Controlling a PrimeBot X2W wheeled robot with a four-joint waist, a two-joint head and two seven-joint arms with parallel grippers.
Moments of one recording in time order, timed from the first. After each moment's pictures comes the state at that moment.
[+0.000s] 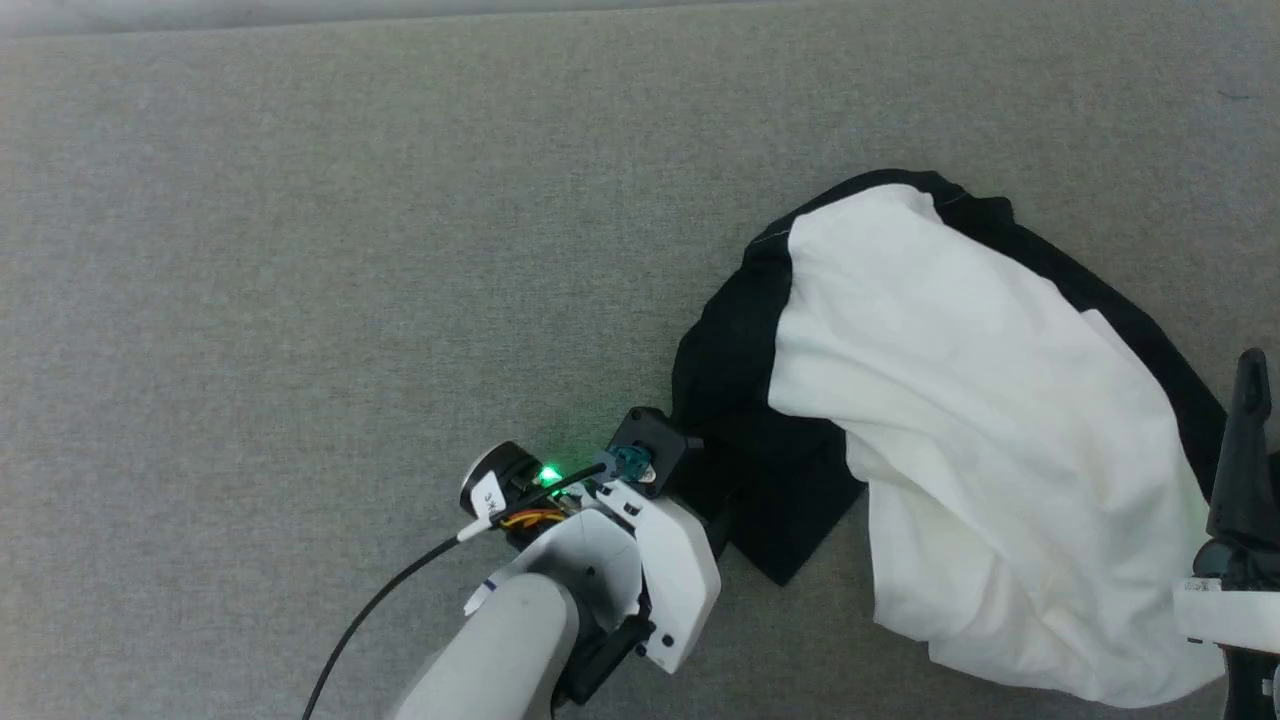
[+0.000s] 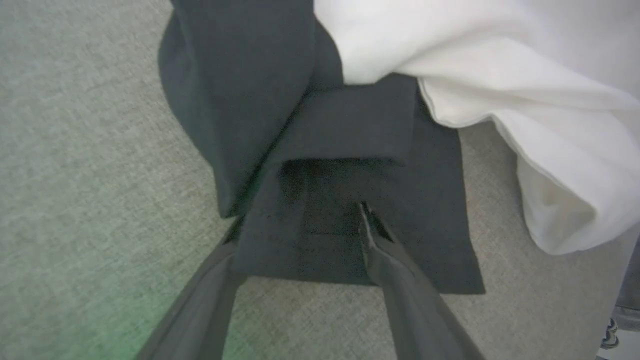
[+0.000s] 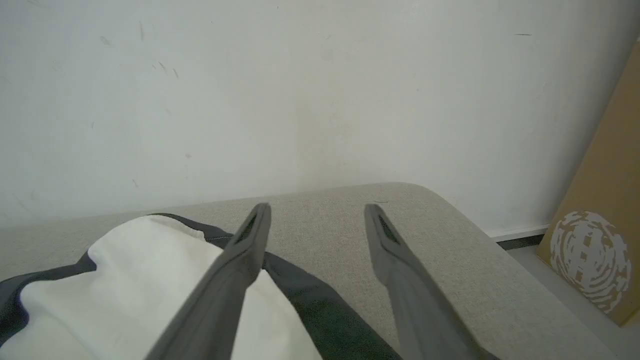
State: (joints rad) left arm -0.32 0.09 -0.53 0.13 -0.20 -0.12 0.42; right arm 0.04 -0.05 -0.26 -0.20 0.21 0.13 -0.26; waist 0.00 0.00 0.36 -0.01
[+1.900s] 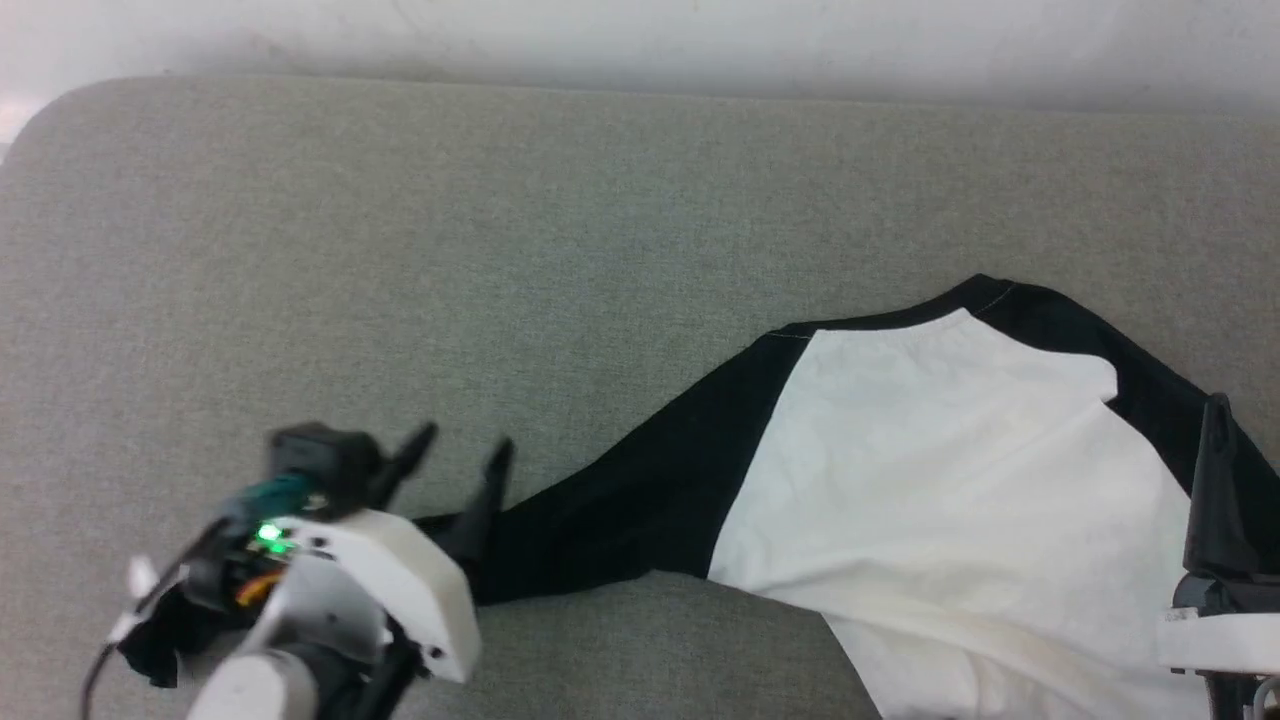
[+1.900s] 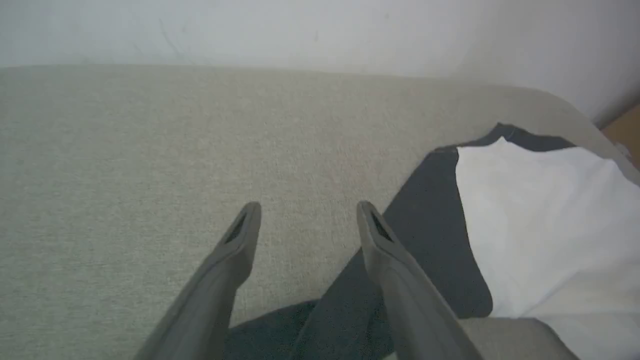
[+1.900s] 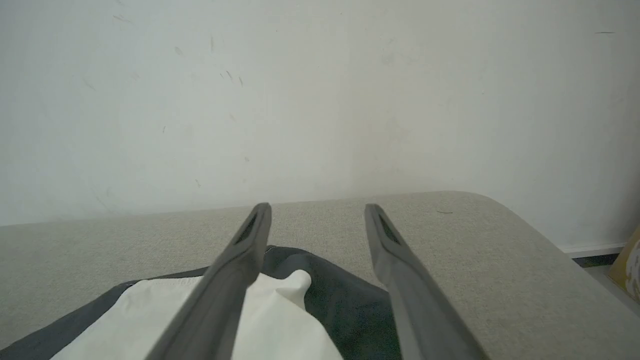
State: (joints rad) left arm -0.06 0.32 -0.23 -0.29 -0.44 0.06 0.42; right arm 0.08 -0.05 -0.26 -0.15 0.20 0.13 -0.24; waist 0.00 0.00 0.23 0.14
